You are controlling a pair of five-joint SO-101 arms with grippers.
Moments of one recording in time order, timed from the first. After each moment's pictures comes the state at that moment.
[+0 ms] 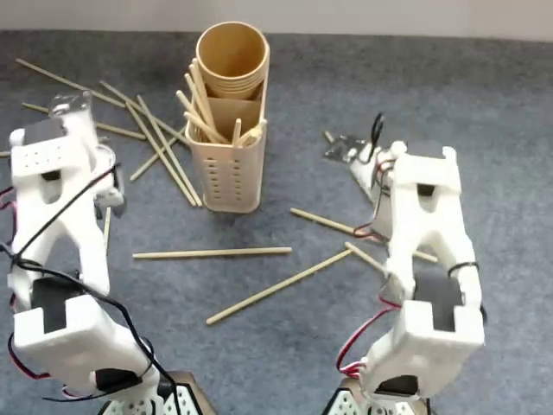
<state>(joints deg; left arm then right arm) -23.7 8.4 1.9 84.7 4.7 1.1 10.7 9.8 75.6 64.0</state>
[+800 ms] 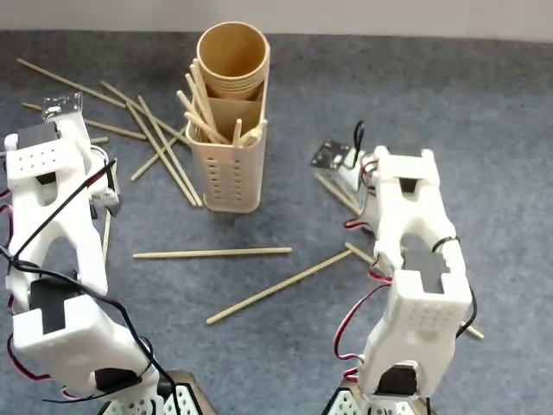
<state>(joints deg) -25.3 8.4 2.8 82.5 4.7 -2.0 26.8 6.8 66.8 66.9</state>
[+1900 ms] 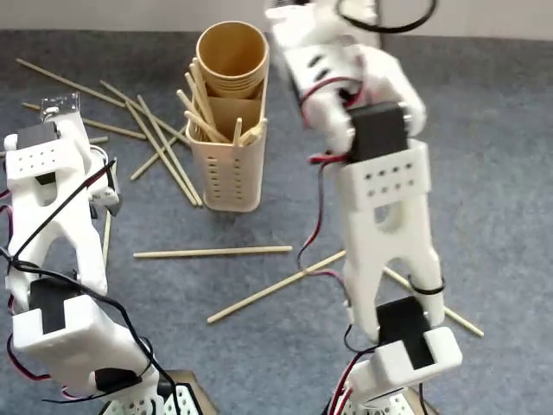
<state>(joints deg) -25.3 8.4 2.8 82.5 6.0 -23.2 2.1 -40.3 51.6 1.3</state>
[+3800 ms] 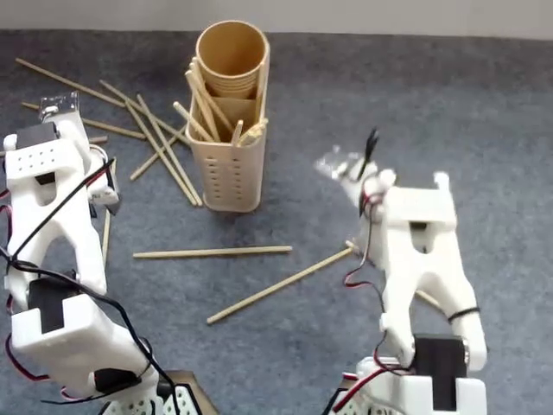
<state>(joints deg) -25.3 8.7 2.9 81.5 6.2 -3.4 -9.6 29.3 71.7 54.2</state>
